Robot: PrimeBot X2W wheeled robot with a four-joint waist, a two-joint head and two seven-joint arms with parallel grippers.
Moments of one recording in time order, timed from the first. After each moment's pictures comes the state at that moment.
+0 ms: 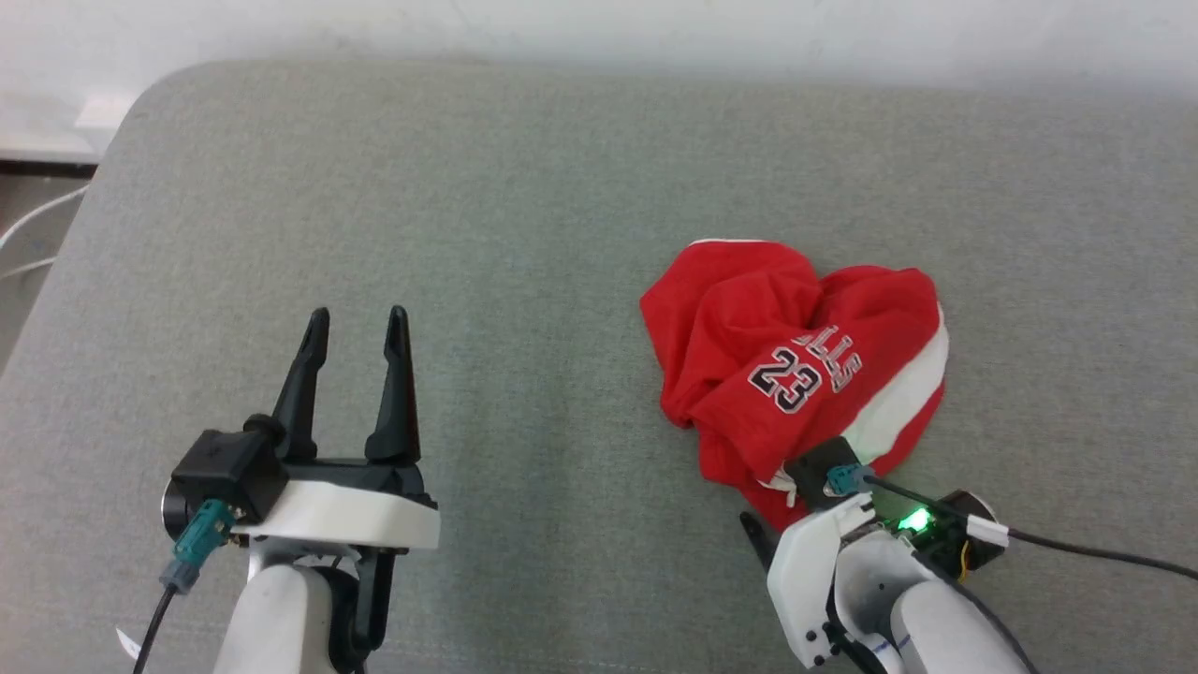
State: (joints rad) left arm -0.16 0.06 -0.03 0.06 -0.24 -0.07 -0.26; right arm -0.19 -0.05 0.29 0.35 0.02 0.13 0.37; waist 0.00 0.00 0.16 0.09
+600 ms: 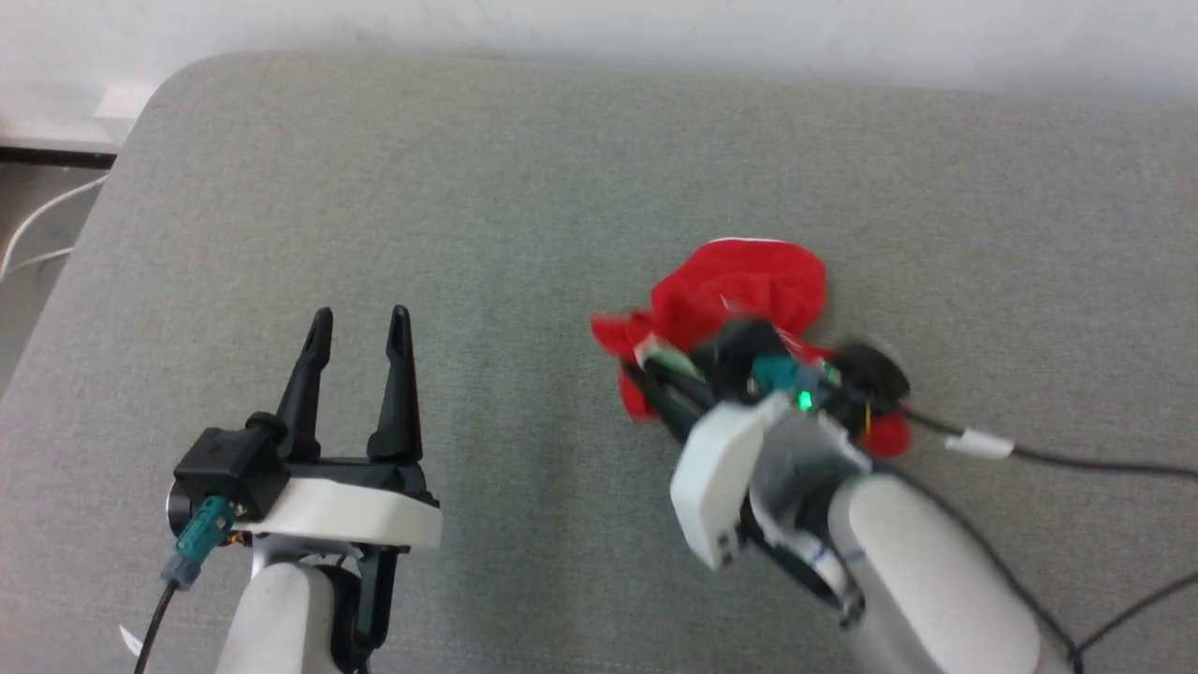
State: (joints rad) left arm -0.17 0.05 -0.03 0.08 -0.26 -0.08 -0.26; right arm -0.39 -0.05 0.50 0.11 0.21 0.13 0.38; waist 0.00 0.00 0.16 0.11
